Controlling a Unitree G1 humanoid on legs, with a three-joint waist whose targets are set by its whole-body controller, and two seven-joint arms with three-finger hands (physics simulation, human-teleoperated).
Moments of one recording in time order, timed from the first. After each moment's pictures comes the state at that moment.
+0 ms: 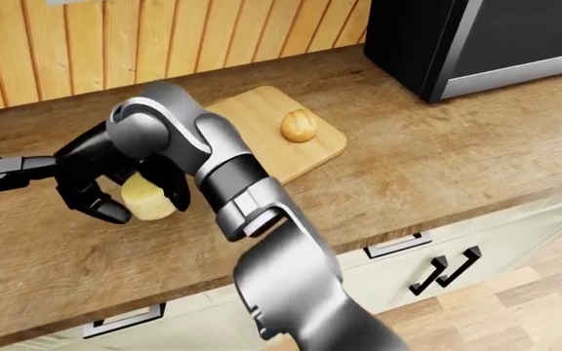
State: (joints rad) left arm -0.37 0.46 0.49 -0.58 -0.36 0.64 0.07; right arm -1.49 0.21 0.13 0.98 -0.82 -0.61 1.02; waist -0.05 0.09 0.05
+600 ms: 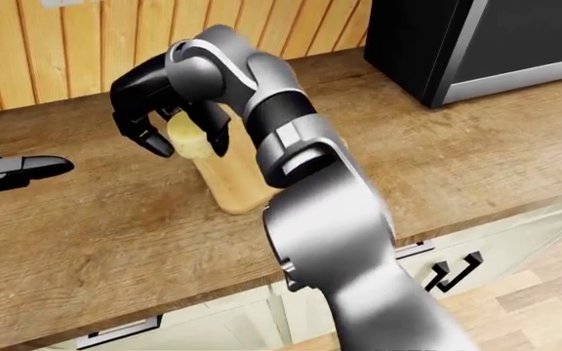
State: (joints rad) left arm -0.37 0.46 0.49 -0.58 -0.36 0.64 0.07; right arm -1.73 -0.02 0.10 1.33 -0.97 -0.76 0.70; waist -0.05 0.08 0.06
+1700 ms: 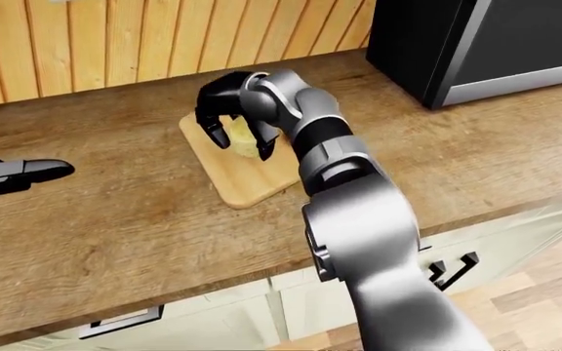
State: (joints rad) left arm -0.35 0.45 0.49 -0.57 -0.35 0.63 0.07; right arm -1.59 -0.12 0.03 1.42 -1.24 -0.61 0.40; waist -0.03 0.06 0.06
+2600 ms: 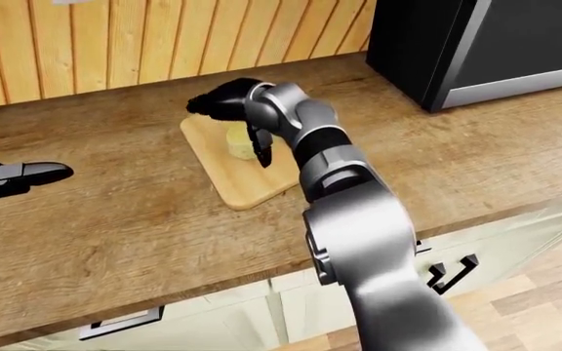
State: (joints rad) left arm -0.34 0.45 0.50 -0.57 -0.36 0.62 0.06; right arm -1.55 -0.11 0.01 1.41 -1.30 -0.57 0.32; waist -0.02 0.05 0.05
